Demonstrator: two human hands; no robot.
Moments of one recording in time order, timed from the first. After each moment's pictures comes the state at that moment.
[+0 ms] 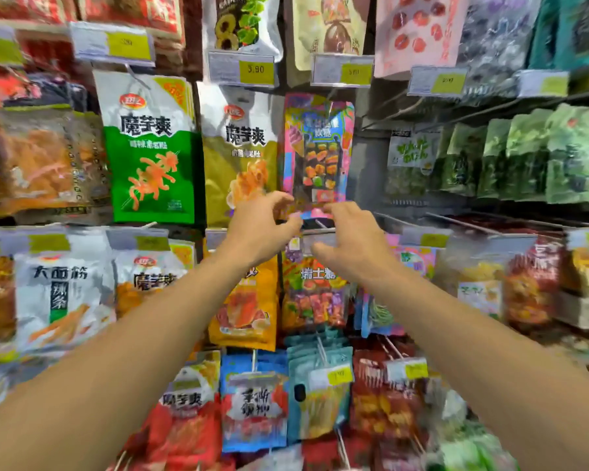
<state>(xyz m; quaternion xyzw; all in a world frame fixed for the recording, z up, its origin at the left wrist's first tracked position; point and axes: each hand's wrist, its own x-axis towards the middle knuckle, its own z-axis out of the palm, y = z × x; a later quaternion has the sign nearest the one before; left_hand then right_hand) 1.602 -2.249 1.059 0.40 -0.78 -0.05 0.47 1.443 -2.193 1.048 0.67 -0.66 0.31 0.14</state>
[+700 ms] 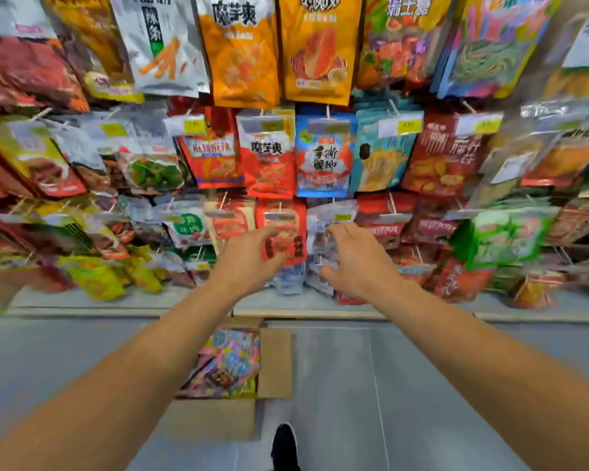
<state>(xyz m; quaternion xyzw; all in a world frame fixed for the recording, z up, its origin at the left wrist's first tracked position) 1.783 -1.982 0.743 0.60 -0.76 -0.18 0.17 1.580 -1.964 0.738 0.75 -0.65 0.10 -0.11</state>
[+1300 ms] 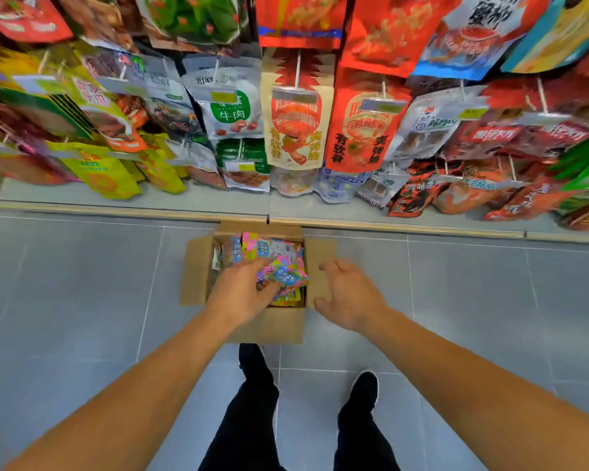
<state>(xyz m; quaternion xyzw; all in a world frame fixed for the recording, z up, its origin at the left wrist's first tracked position) 2.038 -1.972 0.523 0.66 -0.65 -0.38 0.01 1.834 -1.959 0.533 0.68 -0.64 -0.11 -0.34</state>
